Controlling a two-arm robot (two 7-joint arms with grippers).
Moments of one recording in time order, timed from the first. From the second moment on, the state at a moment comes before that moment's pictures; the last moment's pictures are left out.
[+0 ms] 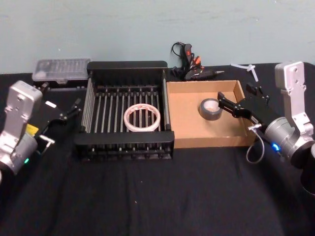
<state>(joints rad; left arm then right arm) -0.20 0.60 0.45 -1.41 -0.25 -0.12 0.03 0.17 0.29 -0.18 -1.43 0.23 0.11 0.22</state>
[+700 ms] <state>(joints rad) -0.20 0.60 0.45 -1.41 -0.25 -0.12 0.03 0.17 0.30 -0.18 -1.44 0.24 0.11 0.22</state>
